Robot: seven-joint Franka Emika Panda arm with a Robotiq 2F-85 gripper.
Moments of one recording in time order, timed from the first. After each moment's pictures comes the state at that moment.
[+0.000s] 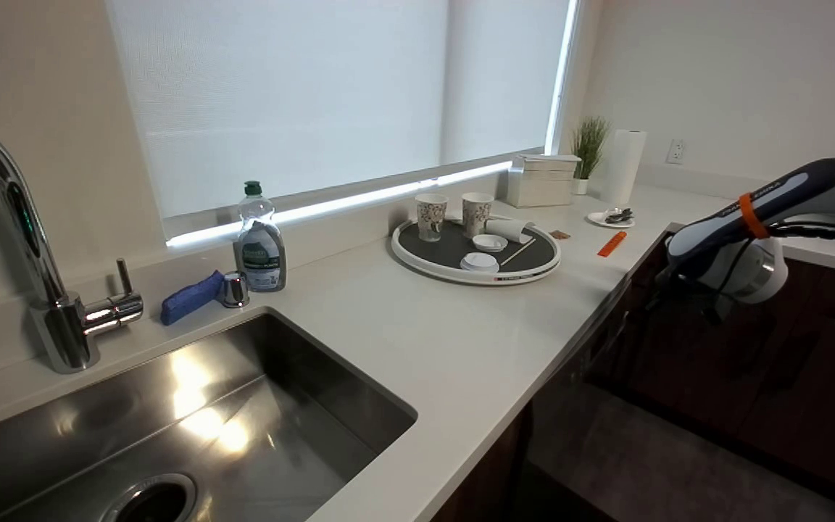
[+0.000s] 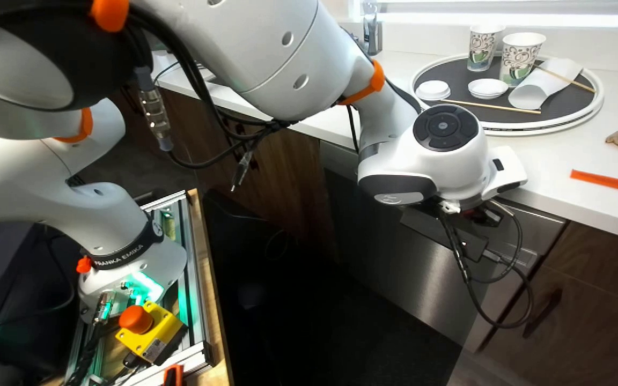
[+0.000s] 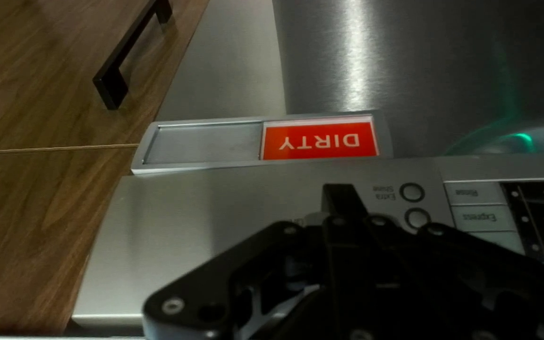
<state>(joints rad) -0.86 0.75 0.49 -1.97 0.08 3.02 -1.02</state>
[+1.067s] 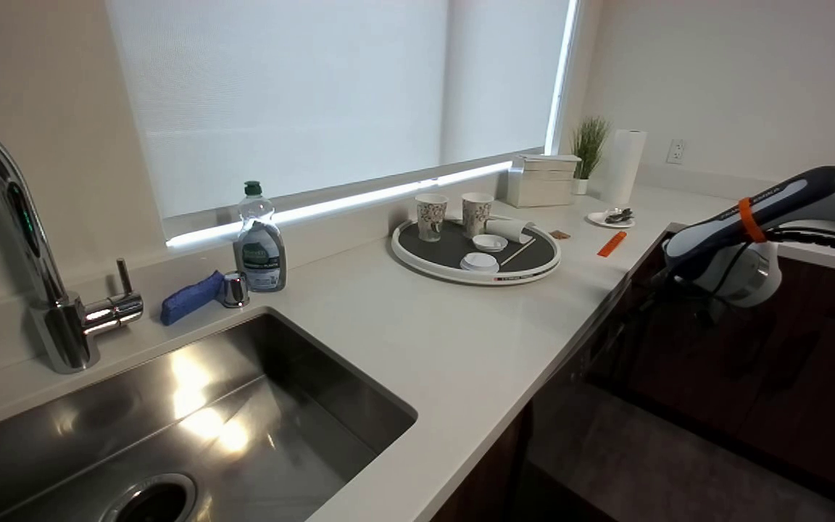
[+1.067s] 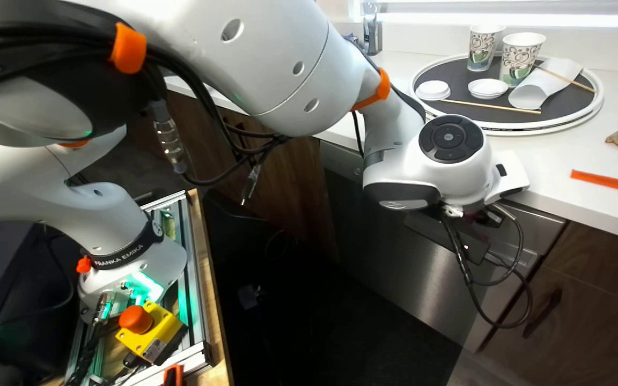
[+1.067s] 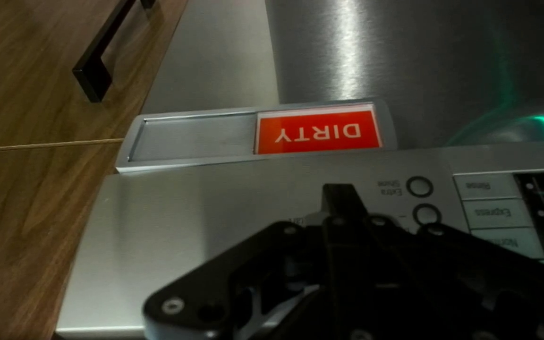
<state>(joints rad) -0.90 0.81 0.54 -1.93 0.06 3.02 -1.02</state>
